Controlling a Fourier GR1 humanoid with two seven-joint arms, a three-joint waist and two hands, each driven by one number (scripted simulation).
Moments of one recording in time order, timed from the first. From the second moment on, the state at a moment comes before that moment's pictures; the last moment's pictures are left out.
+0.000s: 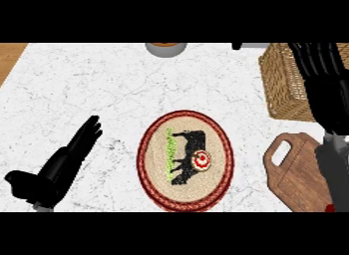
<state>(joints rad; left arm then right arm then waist) 0.04 0.42 -0.31 -1.66 0.32 0.06 0.01 -0.40 -0.31 -0.02 -1.58 -0.31 0.07 -0.15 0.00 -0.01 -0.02</state>
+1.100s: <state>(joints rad) 0.12 0.42 -0.23 -1.43 0.31 0.20 0.21 -0.64 -0.13 0.64 -1.33 0.34 -0.39 0.28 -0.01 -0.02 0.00</state>
